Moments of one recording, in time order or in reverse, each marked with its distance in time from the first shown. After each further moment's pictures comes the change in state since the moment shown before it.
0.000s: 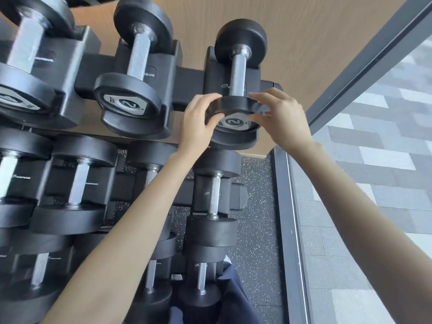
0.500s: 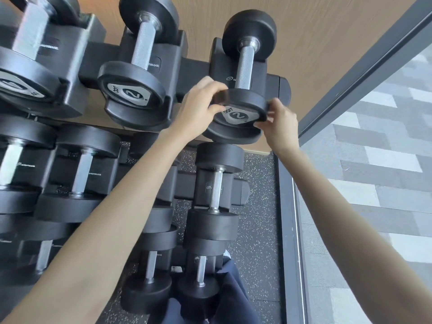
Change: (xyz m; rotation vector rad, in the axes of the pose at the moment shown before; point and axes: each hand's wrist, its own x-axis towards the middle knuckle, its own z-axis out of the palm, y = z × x) left_hand 0.020 0.009 -0.022 0.183 -0.215 0.028; right_hand -0.011 0.014 0.038 0.184 0.006 0.352
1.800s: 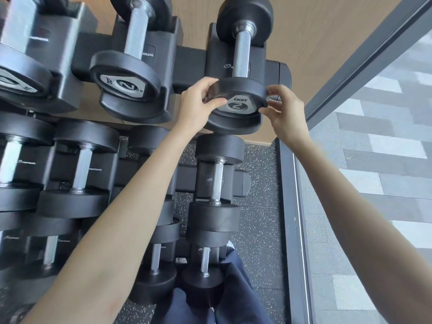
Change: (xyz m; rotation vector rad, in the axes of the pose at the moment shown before) left_hand -0.009 -0.009 0.021 -0.395 0.057 -0.230; right_hand -0.001 0.011 -0.007 0.306 -0.030 -0.109
